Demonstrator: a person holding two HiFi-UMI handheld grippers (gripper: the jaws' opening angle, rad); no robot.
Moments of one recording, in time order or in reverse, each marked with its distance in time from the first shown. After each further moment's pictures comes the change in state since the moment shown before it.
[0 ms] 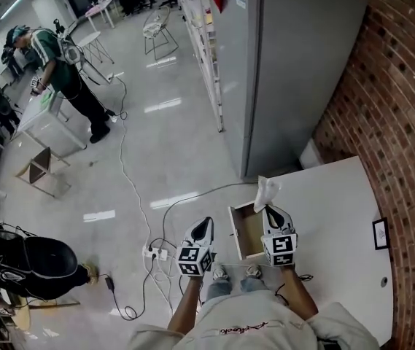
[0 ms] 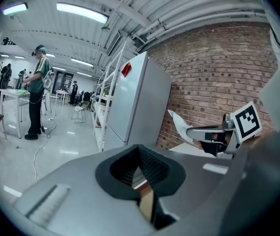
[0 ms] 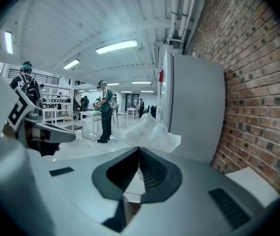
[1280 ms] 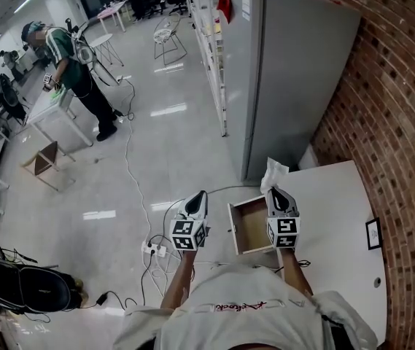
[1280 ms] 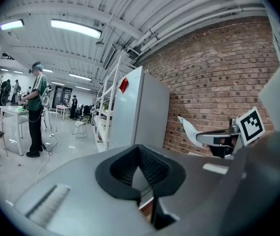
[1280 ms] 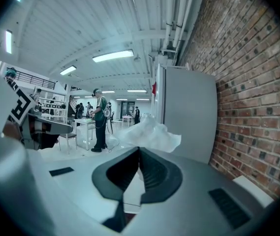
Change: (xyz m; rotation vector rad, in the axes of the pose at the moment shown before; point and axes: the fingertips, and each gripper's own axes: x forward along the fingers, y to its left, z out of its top) left arm -0.018 0.013 0.100 0.083 -0.126 0.017; right arm -0.023 -0.019 0.076 -0.006 -0.096 -0.074
